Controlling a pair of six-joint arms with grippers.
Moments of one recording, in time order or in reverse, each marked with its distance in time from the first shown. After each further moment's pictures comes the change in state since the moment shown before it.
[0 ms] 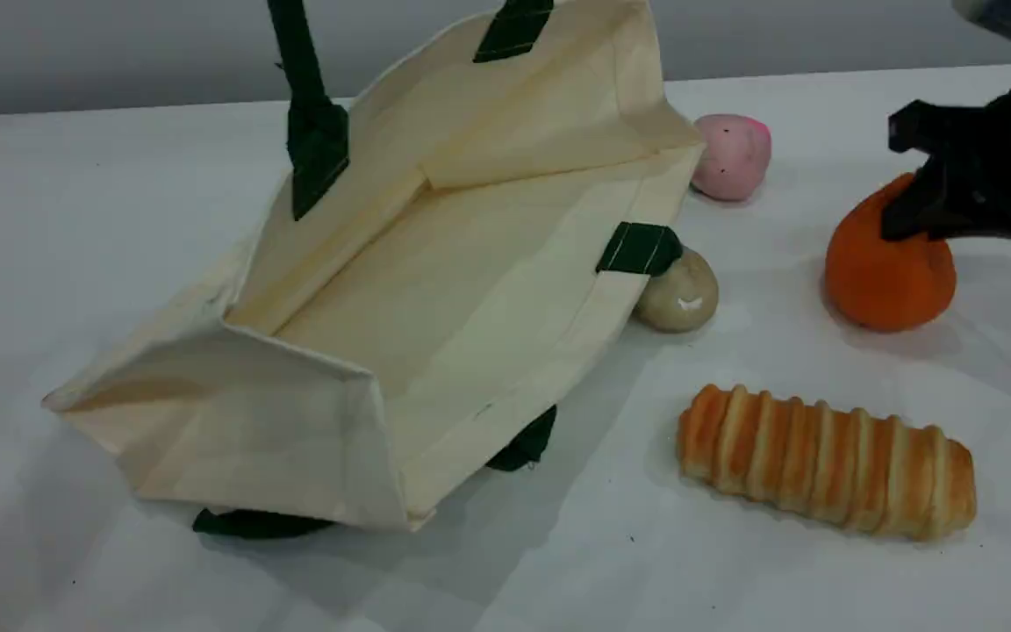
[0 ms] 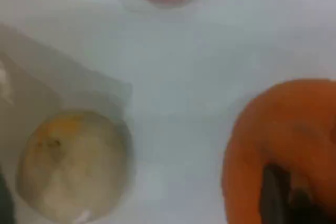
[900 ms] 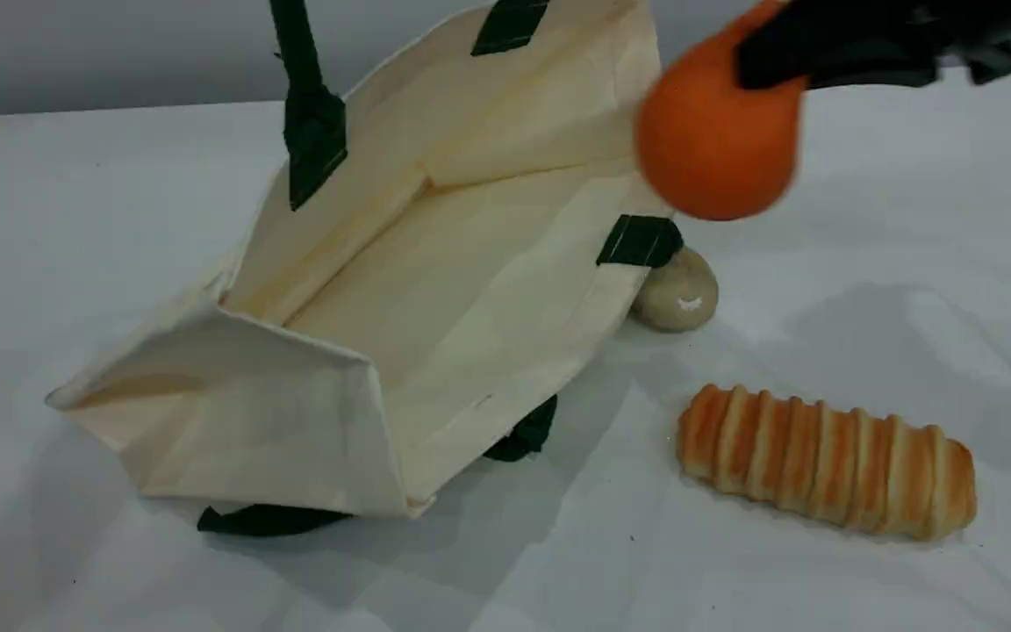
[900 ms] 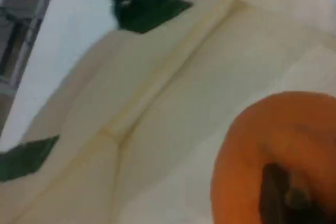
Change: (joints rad) left arm 0.001 0.000 0.000 0.000 -0.026 0.008; right arm 0.150 -0.275 0.000 -0.239 0.354 0.258
